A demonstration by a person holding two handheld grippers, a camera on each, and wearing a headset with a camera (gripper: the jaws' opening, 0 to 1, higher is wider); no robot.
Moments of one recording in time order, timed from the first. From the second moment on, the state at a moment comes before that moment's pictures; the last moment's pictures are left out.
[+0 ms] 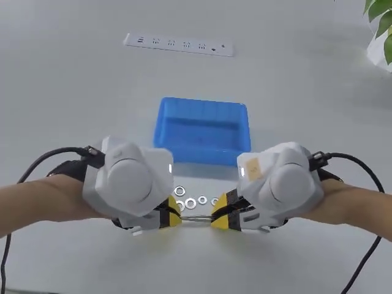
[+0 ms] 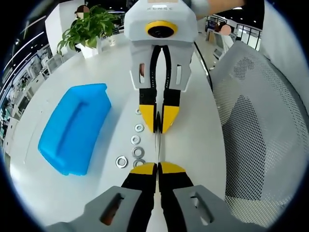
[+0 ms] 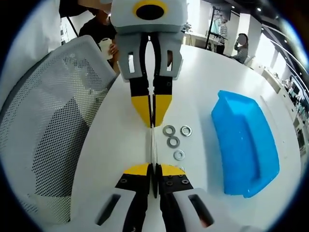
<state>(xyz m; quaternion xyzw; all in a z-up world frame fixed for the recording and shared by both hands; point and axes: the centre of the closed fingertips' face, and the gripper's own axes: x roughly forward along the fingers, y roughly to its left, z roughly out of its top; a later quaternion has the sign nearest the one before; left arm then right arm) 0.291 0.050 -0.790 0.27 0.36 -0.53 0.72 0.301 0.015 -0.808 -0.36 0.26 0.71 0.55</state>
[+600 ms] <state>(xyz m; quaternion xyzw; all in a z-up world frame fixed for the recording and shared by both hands) 0.293 0.043 -0.727 0.22 0.30 -0.54 0.75 0.302 0.025 -0.782 -0.26 0.20 0.71 0.63</state>
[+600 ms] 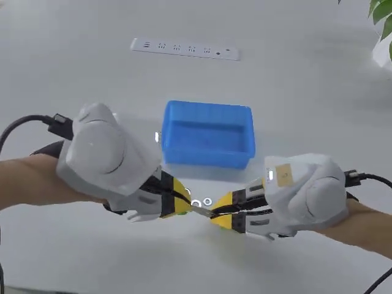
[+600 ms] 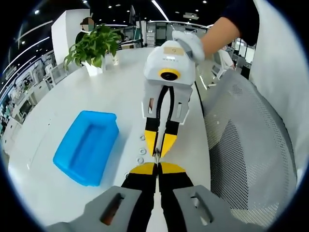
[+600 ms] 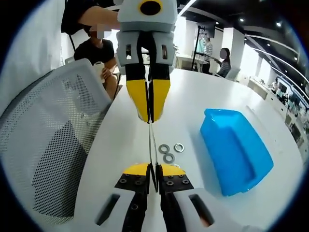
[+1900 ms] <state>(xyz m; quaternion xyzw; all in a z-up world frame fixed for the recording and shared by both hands) 0.304 -0.032 -0.706 0.16 0.20 -0.60 0.76 0.305 0.003 -0.774 -0.23 0.16 0.71 0.64</state>
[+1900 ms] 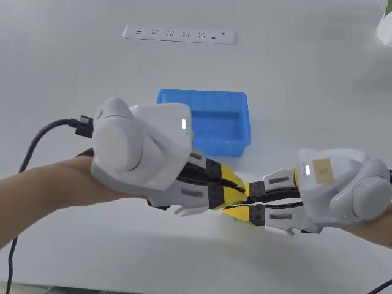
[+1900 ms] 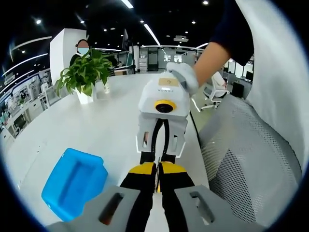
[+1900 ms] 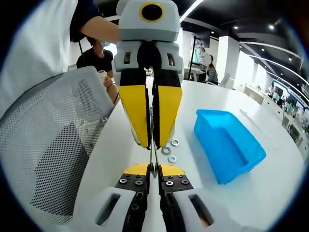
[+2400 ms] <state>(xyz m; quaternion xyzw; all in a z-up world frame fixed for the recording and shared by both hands) 0.307 -0.029 -0.710 0.18 0.19 -0.60 0.75 0.307 0.002 -0.775 -0.23 0.17 0.71 0.64</state>
